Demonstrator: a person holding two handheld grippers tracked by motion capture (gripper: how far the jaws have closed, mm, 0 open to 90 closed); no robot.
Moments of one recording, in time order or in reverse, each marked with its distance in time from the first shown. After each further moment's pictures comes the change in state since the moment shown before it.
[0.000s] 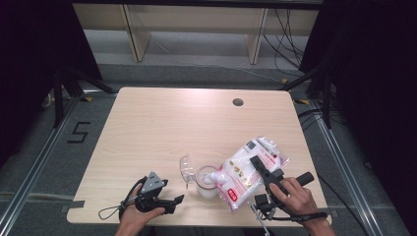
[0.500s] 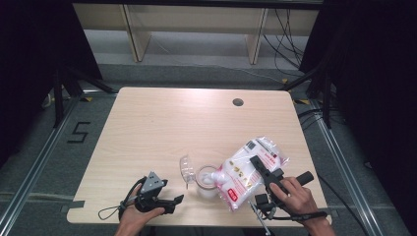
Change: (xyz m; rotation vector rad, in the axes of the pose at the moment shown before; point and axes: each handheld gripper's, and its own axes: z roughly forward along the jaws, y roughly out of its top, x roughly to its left) left arm 0.000 0.000 -0.001 0.000 0.002 -0.009; right arm 0.002 -0.002 0.001 -0.002 0.010 0.017
